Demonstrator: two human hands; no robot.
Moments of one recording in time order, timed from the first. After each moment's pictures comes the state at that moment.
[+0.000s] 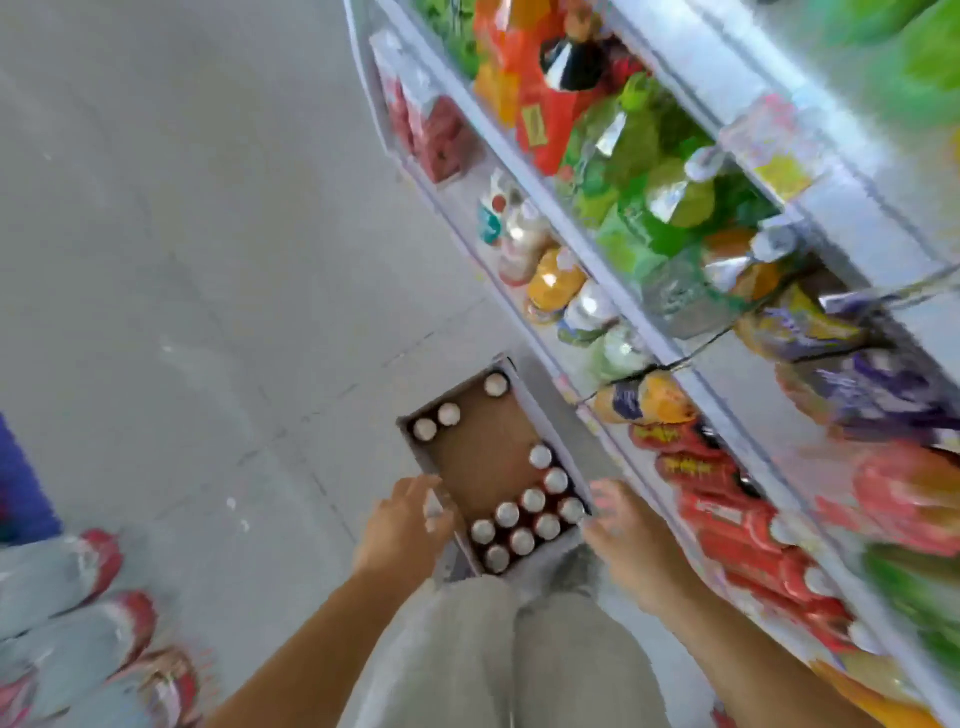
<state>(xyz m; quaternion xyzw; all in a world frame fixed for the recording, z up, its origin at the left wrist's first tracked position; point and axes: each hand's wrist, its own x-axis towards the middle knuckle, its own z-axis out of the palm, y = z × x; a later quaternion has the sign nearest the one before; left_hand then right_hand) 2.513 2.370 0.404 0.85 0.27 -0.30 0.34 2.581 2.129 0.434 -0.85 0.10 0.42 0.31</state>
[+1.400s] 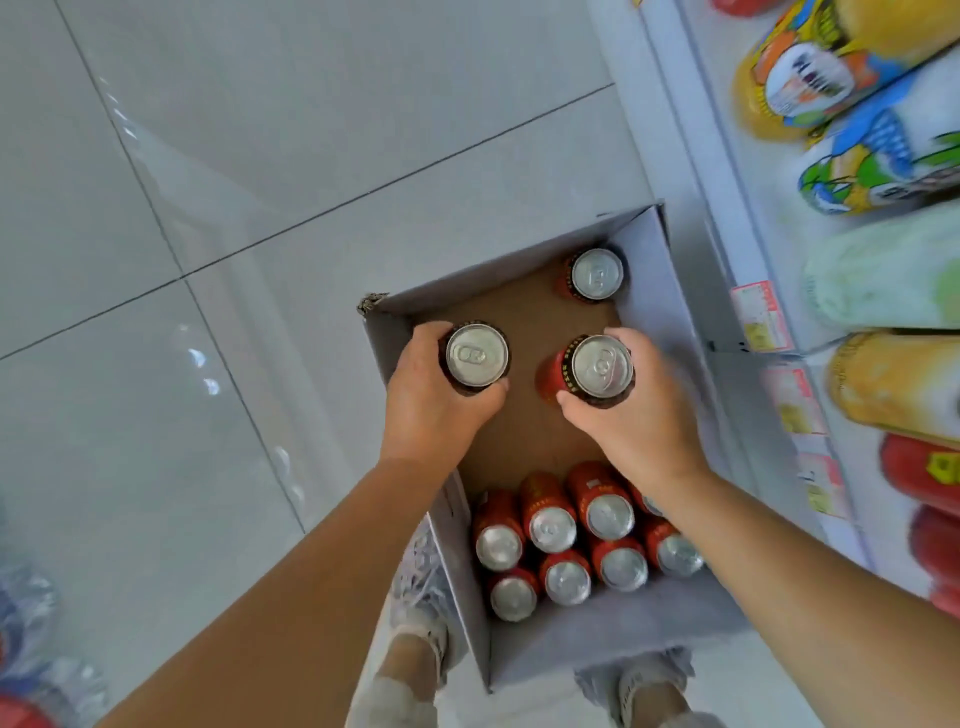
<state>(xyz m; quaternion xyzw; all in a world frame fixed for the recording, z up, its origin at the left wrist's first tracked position) 2.561 2.366 0.017 0.77 0.43 -0.10 0.46 2.646 2.198 0.012 -0.90 -0.05 0.29 0.33</state>
